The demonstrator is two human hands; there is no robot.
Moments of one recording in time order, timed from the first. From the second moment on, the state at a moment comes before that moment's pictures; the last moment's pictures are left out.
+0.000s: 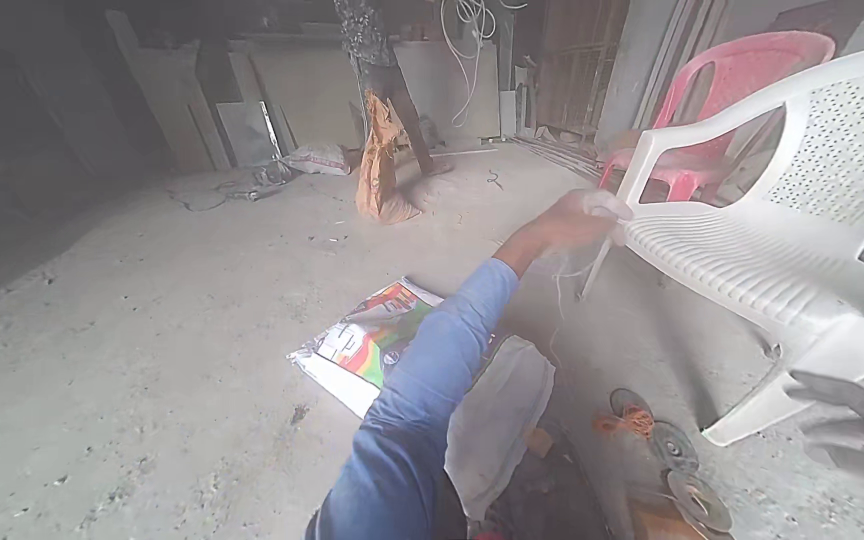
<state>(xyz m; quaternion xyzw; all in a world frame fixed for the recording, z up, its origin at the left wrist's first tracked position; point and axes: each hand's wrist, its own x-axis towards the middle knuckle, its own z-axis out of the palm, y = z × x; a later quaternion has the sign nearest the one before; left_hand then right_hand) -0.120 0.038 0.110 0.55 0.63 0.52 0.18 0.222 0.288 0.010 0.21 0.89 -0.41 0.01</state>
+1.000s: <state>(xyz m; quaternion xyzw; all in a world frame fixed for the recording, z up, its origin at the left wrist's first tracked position) -0.079 0.041 0.130 0.45 0.58 0.61 0.30 -0.018 0.175 0.168 0.16 0.58 -0.65 -0.47</state>
